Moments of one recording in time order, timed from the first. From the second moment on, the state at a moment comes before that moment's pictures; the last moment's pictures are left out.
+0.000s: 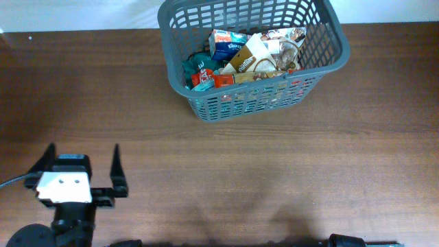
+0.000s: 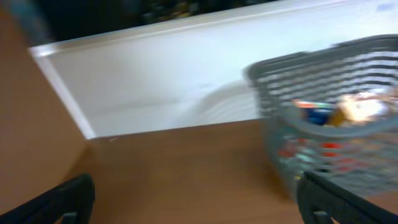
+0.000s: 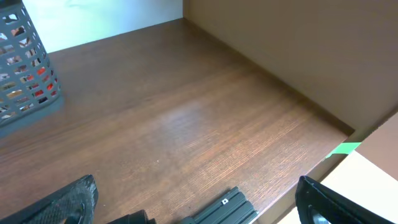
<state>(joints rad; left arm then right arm) 0.11 0.45 1.08 -0.76 0.07 0.16 -0.19 0.07 1.33 -1.69 0.40 0.16</state>
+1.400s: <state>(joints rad) 0.12 0.01 1.22 -0.86 0.31 0.11 -0.19 0.07 1.33 -1.69 0.40 0.16</state>
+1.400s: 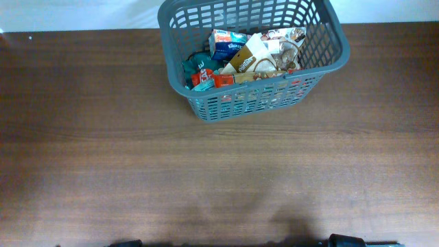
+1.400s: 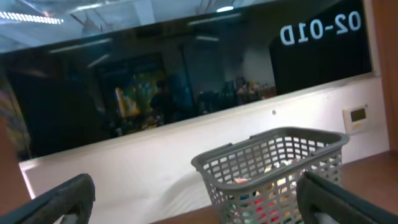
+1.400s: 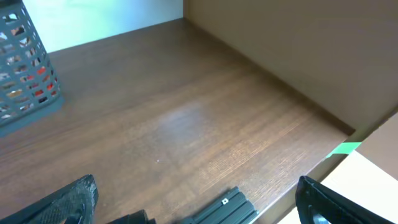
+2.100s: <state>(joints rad) 0.19 0.01 0.69 -0.16 0.40 0.01 -0.19 0.06 1.33 -1.69 0.40 0.16</state>
